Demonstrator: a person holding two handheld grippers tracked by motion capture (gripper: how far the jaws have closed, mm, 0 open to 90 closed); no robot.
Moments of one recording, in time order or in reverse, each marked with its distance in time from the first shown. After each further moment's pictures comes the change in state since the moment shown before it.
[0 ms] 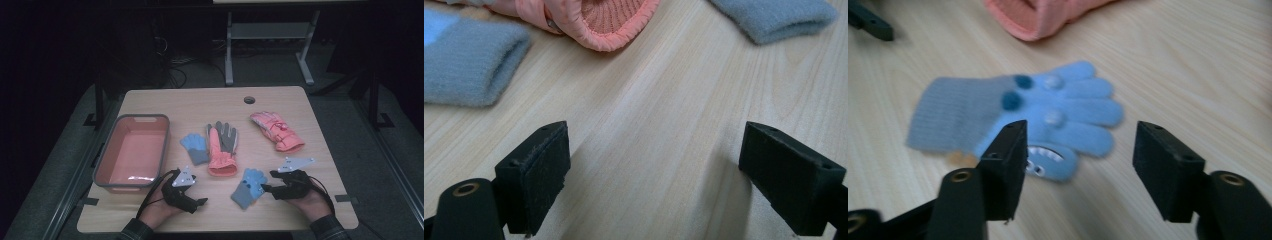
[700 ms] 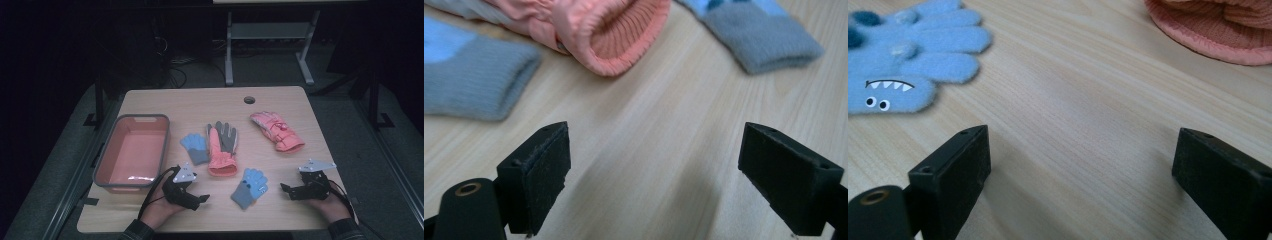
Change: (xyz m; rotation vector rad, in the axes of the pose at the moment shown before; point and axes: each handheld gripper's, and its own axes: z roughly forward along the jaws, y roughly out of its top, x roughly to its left) left arm -0.002 0.017 -0.009 -0.013 0.020 -0.066; right arm -0.043 -0.048 -0.006 -0.002 -0.195 0.130
